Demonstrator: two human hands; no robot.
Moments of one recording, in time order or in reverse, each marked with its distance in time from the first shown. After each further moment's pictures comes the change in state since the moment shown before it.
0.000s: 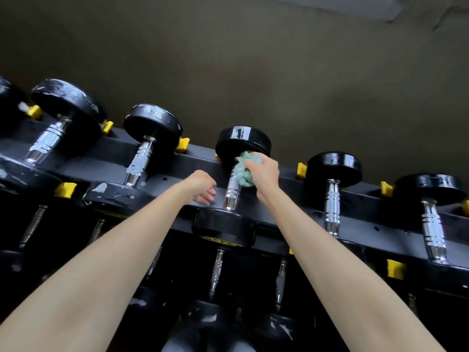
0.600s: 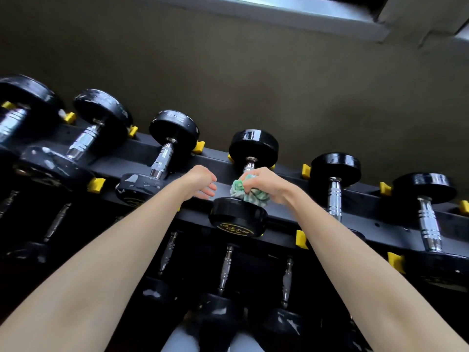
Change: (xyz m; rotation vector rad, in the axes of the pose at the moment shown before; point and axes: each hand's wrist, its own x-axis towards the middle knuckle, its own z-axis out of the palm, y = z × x) left_hand -0.049 -0.013 -0.030 -0.027 0.091 0.059; right_hand -0.062 -0.023 -0.024 -0.438 -0.639 -0.079
